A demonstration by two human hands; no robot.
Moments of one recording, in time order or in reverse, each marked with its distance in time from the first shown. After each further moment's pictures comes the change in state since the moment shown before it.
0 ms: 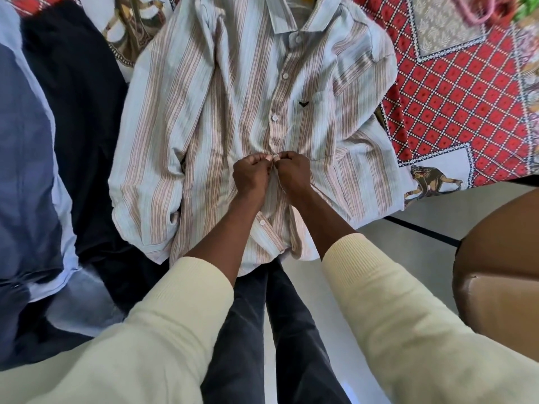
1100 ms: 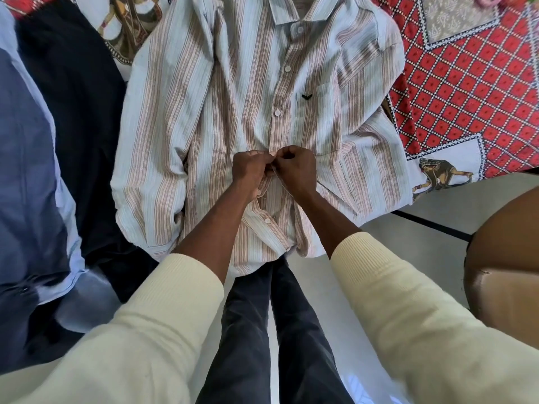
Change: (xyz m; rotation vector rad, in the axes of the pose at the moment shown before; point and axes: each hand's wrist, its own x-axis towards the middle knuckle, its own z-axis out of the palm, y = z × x) left_hand 0.003 0.025 -0.019 0.005 -0.209 -0.121; right_hand 0.010 0.014 0.002 -0.201 0.016 -0.209
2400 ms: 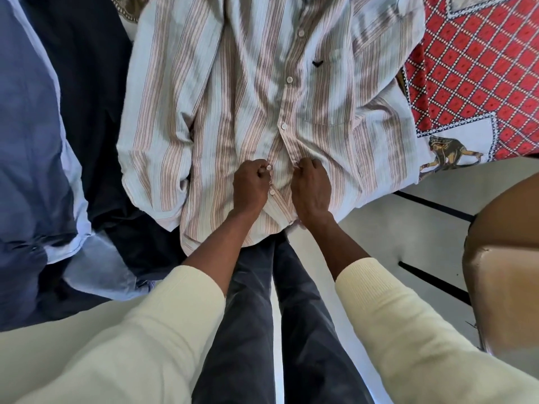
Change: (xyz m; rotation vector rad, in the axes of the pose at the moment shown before) left_hand -0.034 -0.095 -0.032 0.619 0.180 0.562; right_hand -0.072 0.055 -0.009 -0.582 0.123 -0.197
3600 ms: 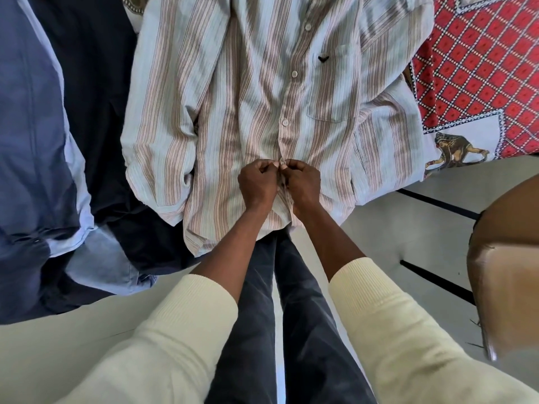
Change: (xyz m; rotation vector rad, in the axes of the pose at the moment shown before) left_hand -0.012 0.029 0.000 -0.311 0.083 -0.395; right_hand -0.010 -0.032 -0.003 0.967 -0.217 0.577
